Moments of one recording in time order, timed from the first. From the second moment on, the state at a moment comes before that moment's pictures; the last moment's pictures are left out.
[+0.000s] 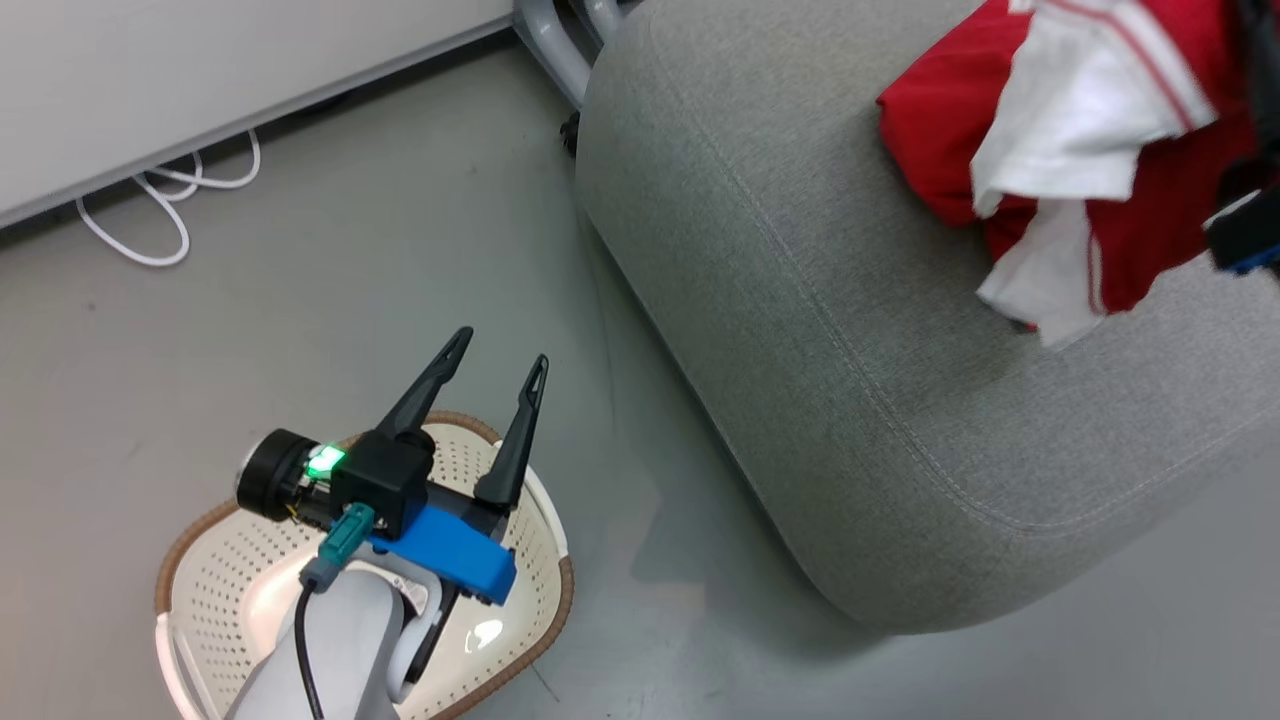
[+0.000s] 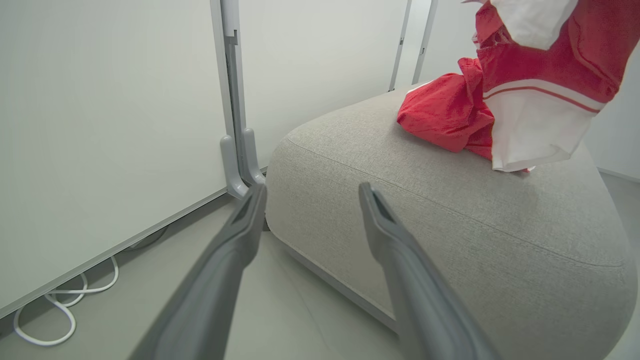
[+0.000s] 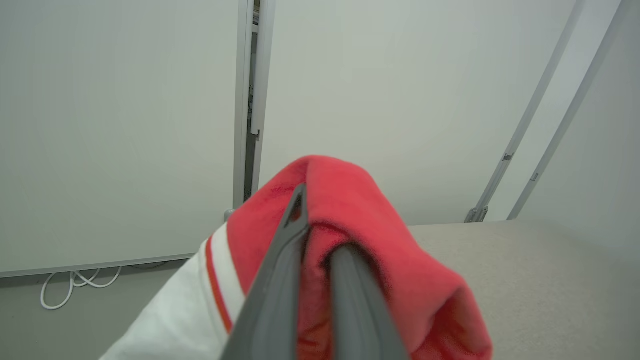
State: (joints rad) left arm -0.35 0.18 -0.40 0.35 -0.20 -0.13 -0.26; right arm -0.71 -0.41 0.05 0.27 0.40 0.13 0.03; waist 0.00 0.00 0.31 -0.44
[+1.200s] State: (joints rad) left arm -0.58 0.24 -0.44 0.20 -0.15 -0.13 -0.26; right arm -0.93 -0.48 -0.39 0.81 0.19 0.13 -0.22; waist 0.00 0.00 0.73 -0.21
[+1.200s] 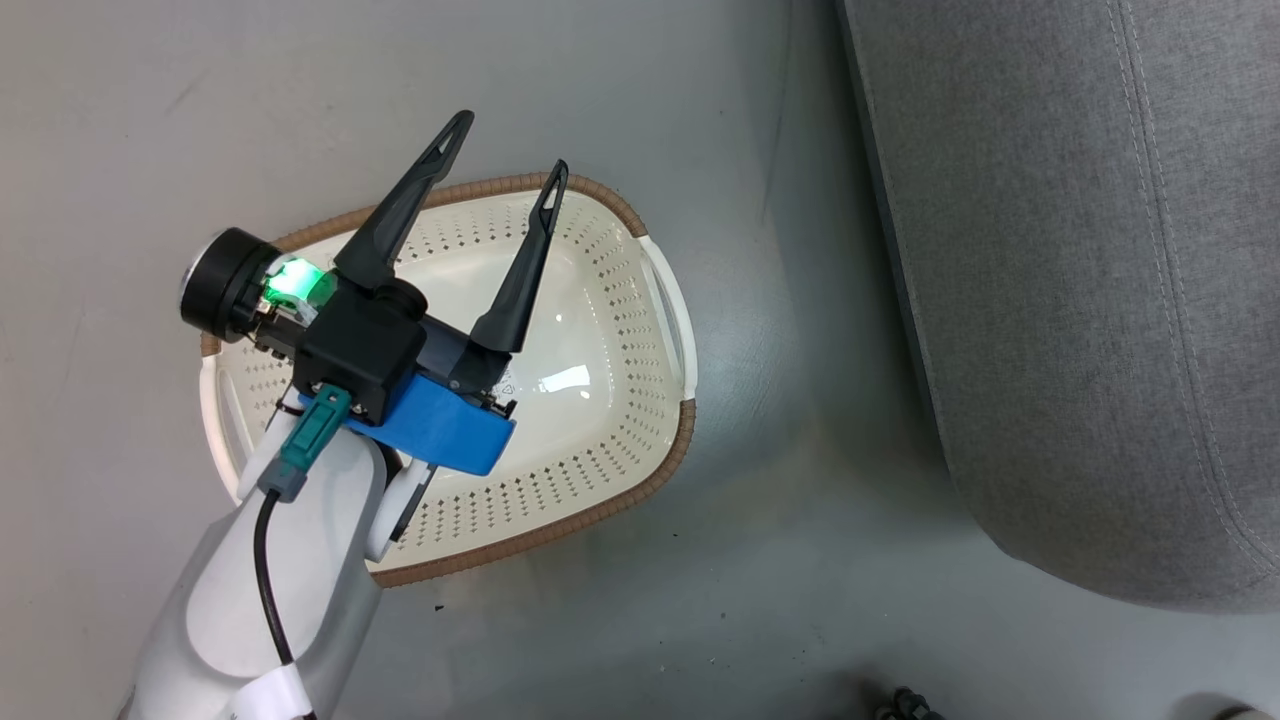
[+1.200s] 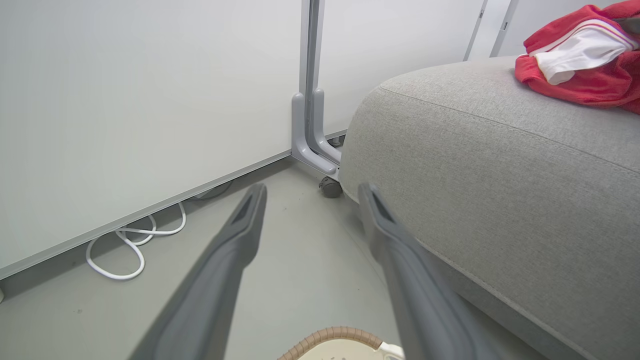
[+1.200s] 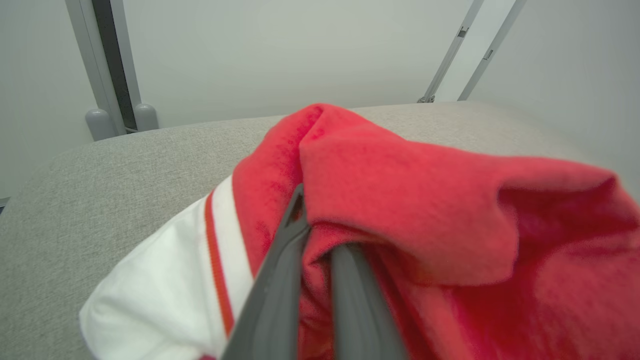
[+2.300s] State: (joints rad) left arm -0.52 0.17 -0.39 0.21 -0.18 -0.13 -0.26; right arm -0.94 -0.48 -0.33 0.90 0.15 0.13 -0.25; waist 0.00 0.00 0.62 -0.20
